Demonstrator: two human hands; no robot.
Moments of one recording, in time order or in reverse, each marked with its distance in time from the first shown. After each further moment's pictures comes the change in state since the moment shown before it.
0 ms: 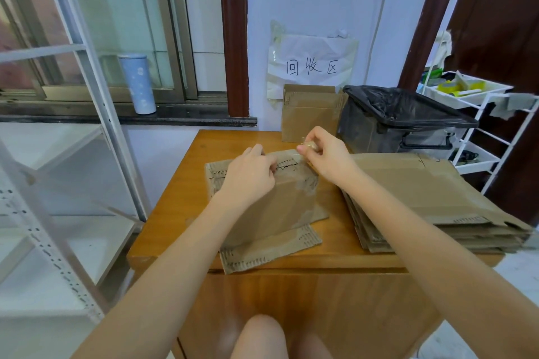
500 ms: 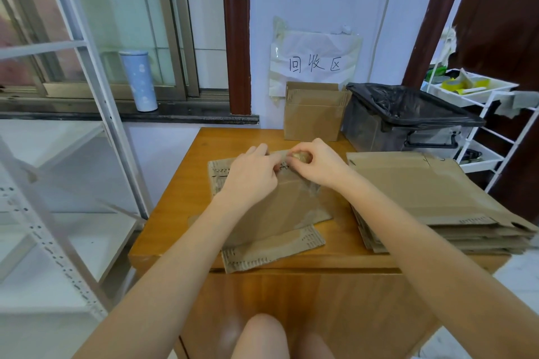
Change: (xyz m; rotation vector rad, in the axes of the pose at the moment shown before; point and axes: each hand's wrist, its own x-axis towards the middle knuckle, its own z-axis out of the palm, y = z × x) left_hand -0.003 0.000 0.000 0.024 0.012 0.049; right_hand 0.004 -0.004 0.017 -0.133 -0.195 -0.011
